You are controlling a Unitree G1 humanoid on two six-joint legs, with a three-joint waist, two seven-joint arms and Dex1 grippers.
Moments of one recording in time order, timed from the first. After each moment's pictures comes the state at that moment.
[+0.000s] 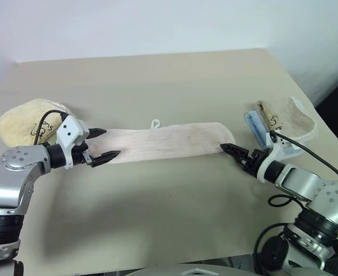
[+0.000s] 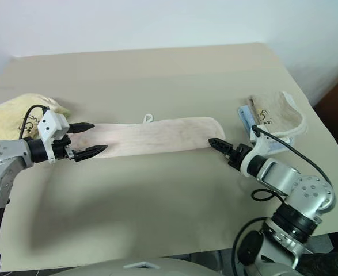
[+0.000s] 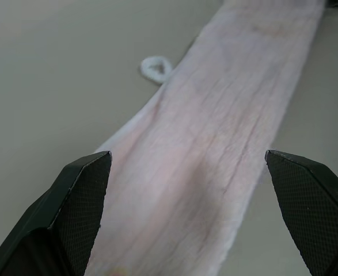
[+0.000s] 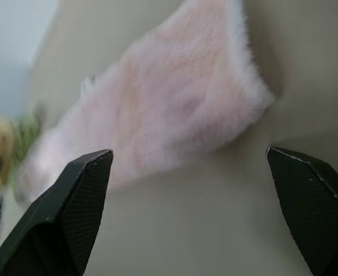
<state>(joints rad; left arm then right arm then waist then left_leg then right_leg) -0.23 0.81 0.14 -0.16 -0.40 0.40 -1.00 -0.46 -0.12 -0.82 -0.20 0.97 1.61 -0.03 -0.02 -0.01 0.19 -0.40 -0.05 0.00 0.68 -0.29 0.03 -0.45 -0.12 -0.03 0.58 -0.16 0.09</state>
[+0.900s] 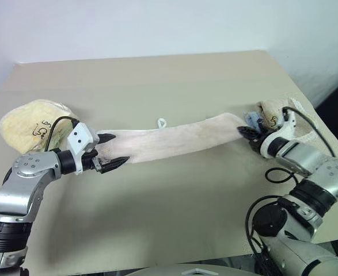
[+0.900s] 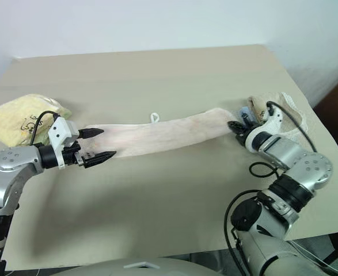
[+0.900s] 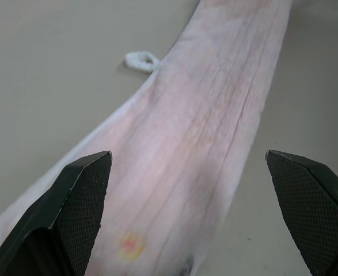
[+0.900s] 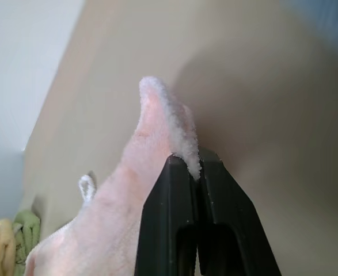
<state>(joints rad) -0.17 0.77 0.13 -0.21 -0.40 0.40 -0.95 -0.68 -0.28 -0.92 0.02 0.91 1.50 -0.13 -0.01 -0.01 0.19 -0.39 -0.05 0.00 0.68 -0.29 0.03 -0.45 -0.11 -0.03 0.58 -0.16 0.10</state>
